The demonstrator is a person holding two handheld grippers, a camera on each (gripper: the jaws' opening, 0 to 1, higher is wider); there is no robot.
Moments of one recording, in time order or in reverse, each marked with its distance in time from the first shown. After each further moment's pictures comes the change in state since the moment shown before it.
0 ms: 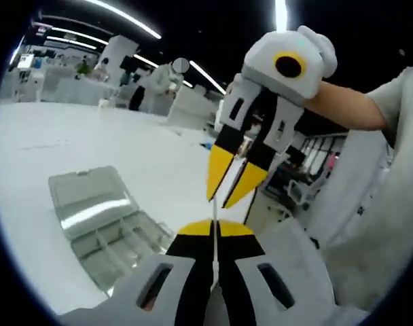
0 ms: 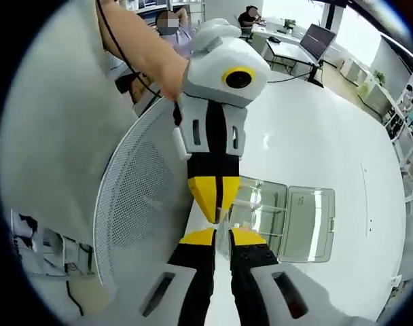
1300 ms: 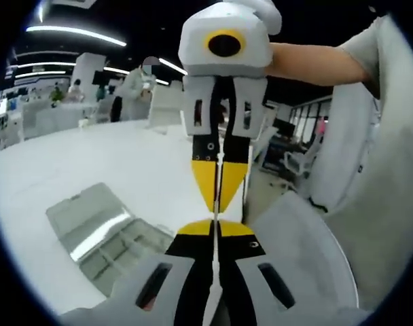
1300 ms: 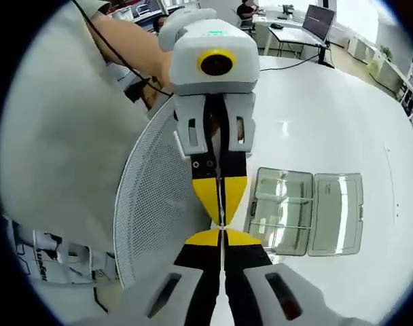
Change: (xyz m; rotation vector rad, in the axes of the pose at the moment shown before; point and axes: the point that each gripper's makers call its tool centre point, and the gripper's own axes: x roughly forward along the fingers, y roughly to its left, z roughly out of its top) left arm 0.005 -0.012 -0.014 0.217 0.076 -0.058; right arm 0.013 0.022 -0.007 0.117 0.028 0.153
